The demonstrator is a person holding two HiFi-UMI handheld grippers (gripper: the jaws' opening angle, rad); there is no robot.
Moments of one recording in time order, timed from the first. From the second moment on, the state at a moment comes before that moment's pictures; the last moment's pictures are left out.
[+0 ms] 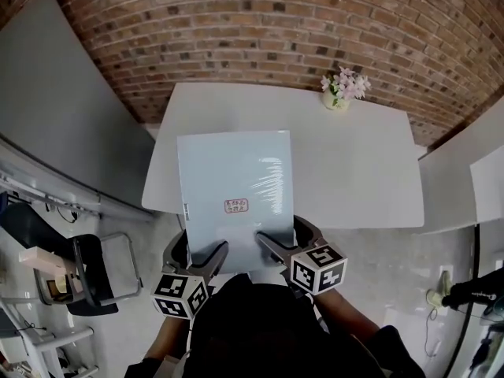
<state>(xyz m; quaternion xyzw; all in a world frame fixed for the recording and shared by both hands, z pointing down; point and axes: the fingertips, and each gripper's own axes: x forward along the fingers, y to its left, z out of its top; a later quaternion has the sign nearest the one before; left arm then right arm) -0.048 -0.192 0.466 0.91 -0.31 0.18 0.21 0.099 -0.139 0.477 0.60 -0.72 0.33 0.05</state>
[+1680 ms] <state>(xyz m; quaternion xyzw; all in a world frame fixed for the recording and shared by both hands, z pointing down) 0.007 -0.333 0.581 0.88 -0.25 0.26 0.29 0.149 -0.266 0.593 0.61 -0.65 0.45 0.08</state>
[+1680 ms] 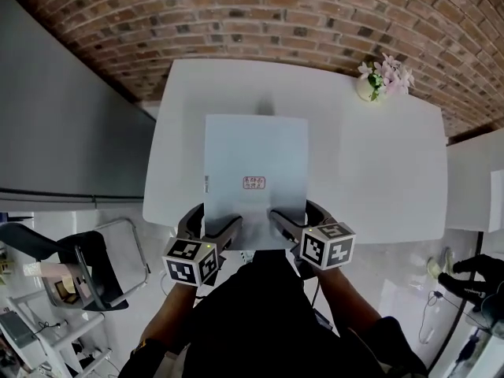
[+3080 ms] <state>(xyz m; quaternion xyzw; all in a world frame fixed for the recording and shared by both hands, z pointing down) 0.015 -0.354 0.666 0.84 -0.25 0.30 0.38 0.160 -0.291 0.671 0.58 -0.62 0.52 0.13</state>
